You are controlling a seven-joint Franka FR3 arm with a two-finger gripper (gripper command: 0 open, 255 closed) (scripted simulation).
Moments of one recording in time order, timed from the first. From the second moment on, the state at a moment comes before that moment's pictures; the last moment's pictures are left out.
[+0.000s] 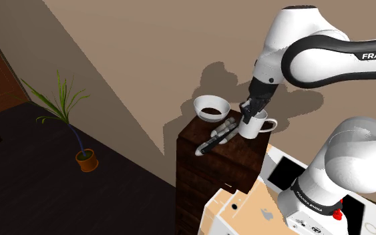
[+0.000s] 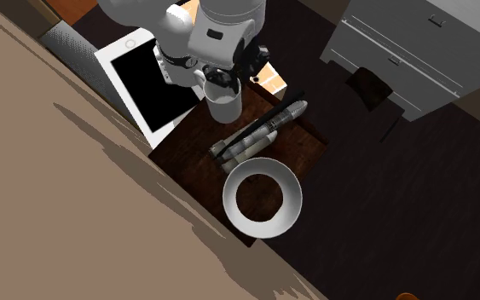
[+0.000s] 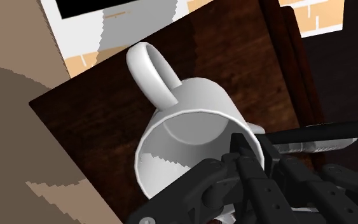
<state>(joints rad) 0.01 -0.98 0.08 -2.87 0.05 1.97 0.26</state>
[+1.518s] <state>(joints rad) -0.03 -0.63 0.02 -2.43 0.00 1.88 0.21</state>
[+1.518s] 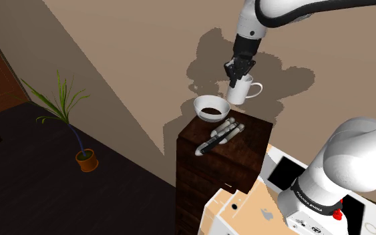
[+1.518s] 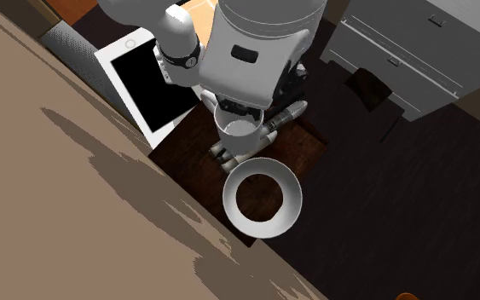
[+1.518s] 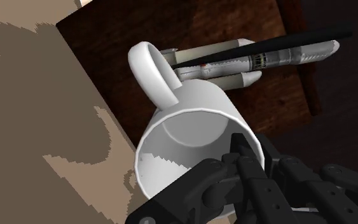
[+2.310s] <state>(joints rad) -0.05 -0.28 -0.01 -2.13 -0.01 1.93 0.16</state>
